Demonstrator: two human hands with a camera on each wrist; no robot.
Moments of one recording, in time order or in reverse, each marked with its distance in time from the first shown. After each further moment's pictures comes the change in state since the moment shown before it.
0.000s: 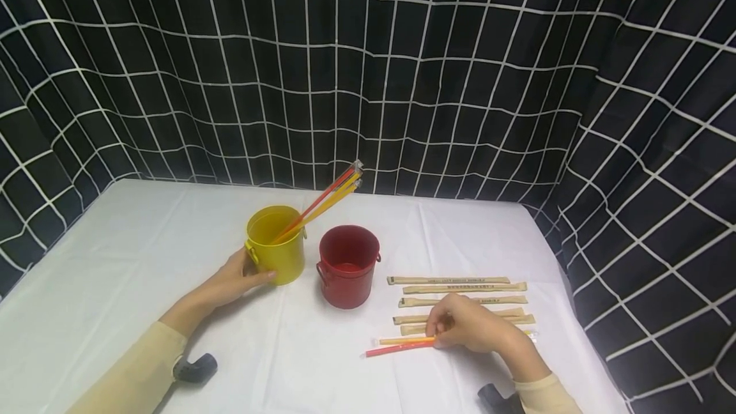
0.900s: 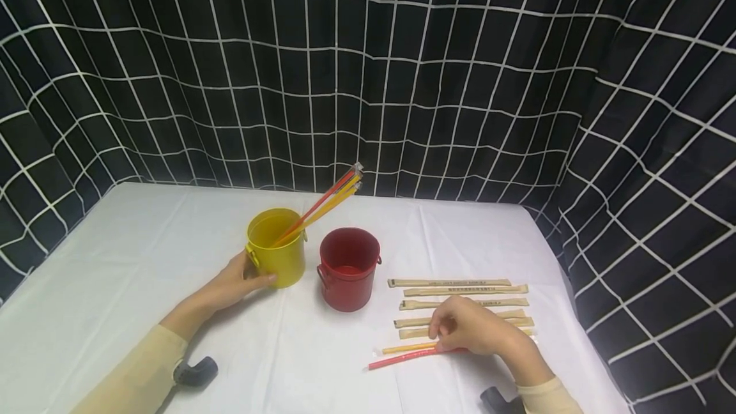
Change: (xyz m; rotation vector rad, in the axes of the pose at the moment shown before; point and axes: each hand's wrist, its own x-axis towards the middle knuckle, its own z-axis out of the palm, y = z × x) left_hand 0.000 -0.001 0.000 0.012 0.002 -0.031; right_hand -0.001 0.001 -0.001 -0.010 0.006 0.039
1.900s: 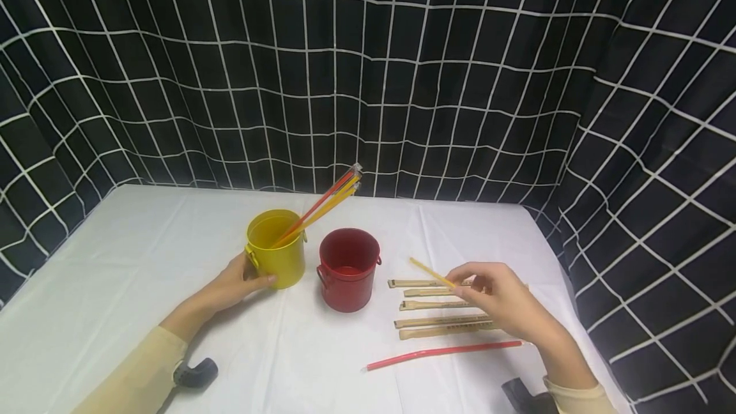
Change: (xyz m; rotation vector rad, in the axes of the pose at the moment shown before) left_hand -0.001 0.001 0.000 -0.009 -0.008 0.000; right_hand -0.025 -0.024 -0.042 -0.034 0.429 -0.125
